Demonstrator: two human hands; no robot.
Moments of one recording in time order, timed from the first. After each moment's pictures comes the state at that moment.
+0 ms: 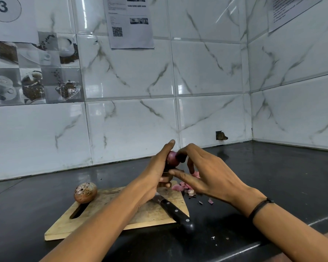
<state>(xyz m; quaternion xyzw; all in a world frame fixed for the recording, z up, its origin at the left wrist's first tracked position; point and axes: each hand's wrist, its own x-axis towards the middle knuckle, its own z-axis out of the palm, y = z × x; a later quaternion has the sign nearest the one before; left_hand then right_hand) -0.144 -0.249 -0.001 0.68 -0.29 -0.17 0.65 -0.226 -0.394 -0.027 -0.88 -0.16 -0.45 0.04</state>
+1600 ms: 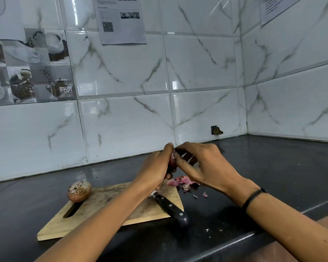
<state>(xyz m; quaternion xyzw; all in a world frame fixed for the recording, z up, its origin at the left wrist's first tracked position) -0.153 -0.257 -0.007 0.78 -0.33 -0.04 0.53 -0.226 -0.397 -0.024 -0.85 -0.16 -0.47 0.15</state>
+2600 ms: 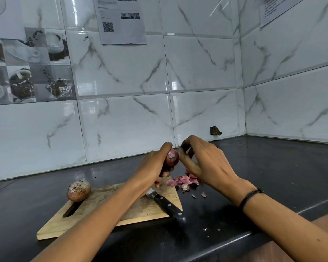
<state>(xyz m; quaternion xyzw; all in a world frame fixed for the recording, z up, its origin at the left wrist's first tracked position) -0.143 -0.254 -0.004 0.78 -0.33 -0.08 0.53 -0.223 -0.401 -0.026 -0.86 -0.03 -0.50 0.08</state>
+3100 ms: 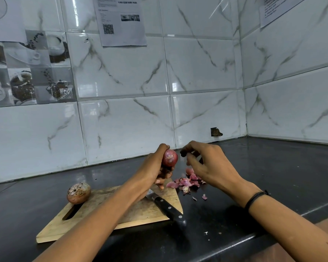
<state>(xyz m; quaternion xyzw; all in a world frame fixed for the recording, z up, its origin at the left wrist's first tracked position) -0.142 -0.251 -0.003 0.73 -0.32 -0.14 0.58 -0.220 -0.414 -0.028 -0.87 -0.02 -0.44 0.20</state>
